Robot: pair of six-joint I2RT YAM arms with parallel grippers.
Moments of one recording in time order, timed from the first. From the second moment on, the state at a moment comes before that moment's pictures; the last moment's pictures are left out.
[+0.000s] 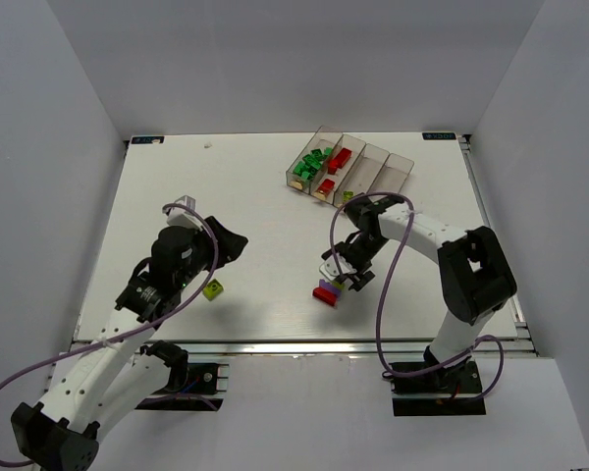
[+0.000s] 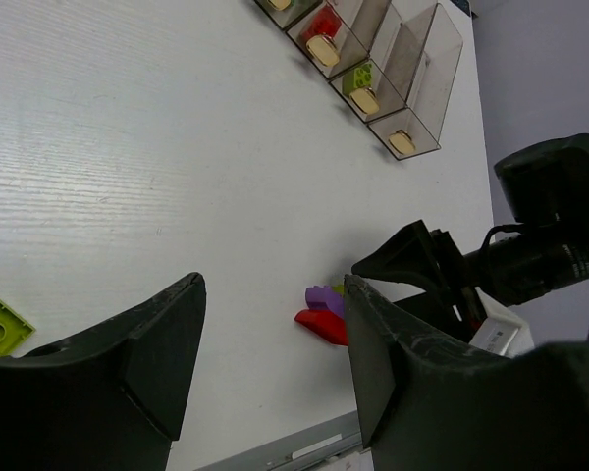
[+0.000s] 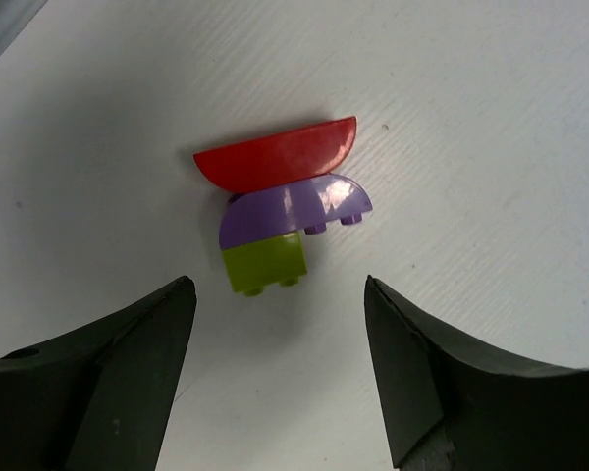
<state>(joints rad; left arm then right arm) -0.47 0.75 0.68 -0.32 -0.03 -0.75 0.54 1.73 1.18 -1.05 -0.67 -1.94</state>
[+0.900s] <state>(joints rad) -0.47 0.74 0.66 -0.37 -0.05 -0.80 0.64 1.81 1.16 -0.99 -0.54 -1.90</state>
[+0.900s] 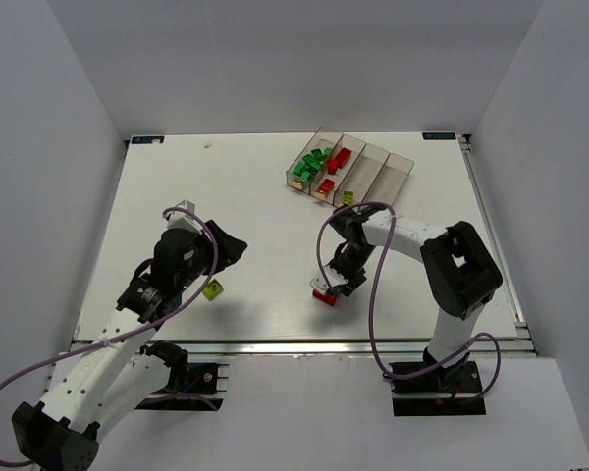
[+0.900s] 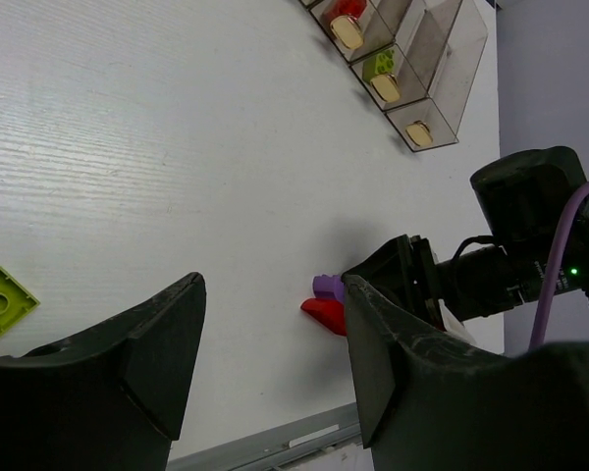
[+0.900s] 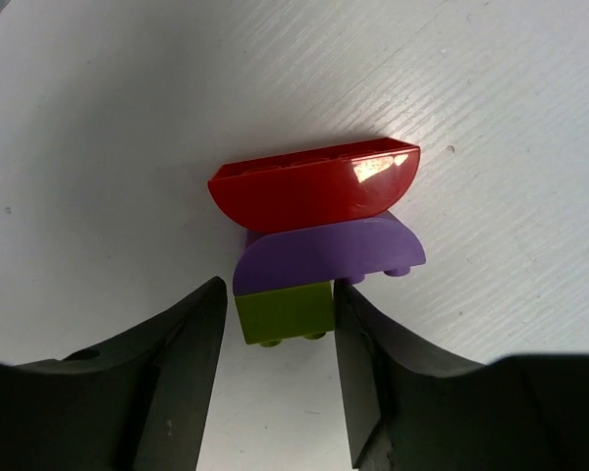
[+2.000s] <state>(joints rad) -0.47 0.95 0.47 0.24 0.44 -1.04 0.65 1.46 1.14 -0.66 -0.72 -1.03</state>
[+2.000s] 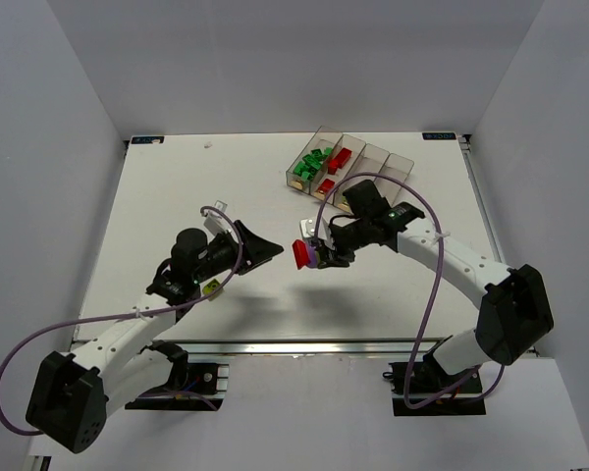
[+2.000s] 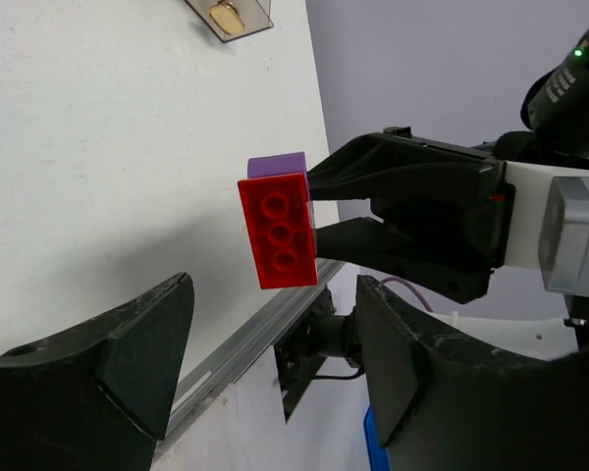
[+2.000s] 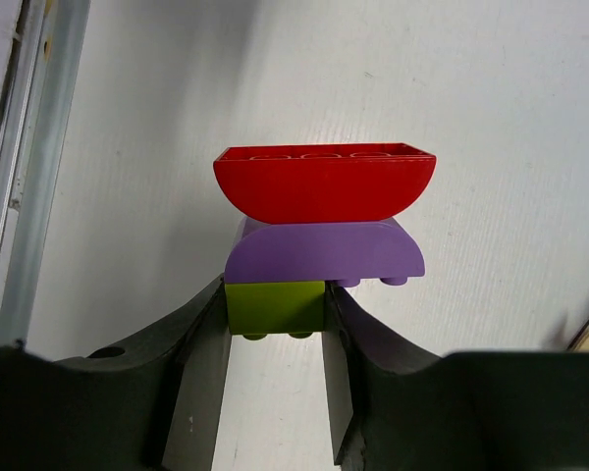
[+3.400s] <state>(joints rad) -0.47 1.11 0.47 0.42 0.52 -1.10 0.81 1.54 1.29 -0.59 -0.61 -0.87</state>
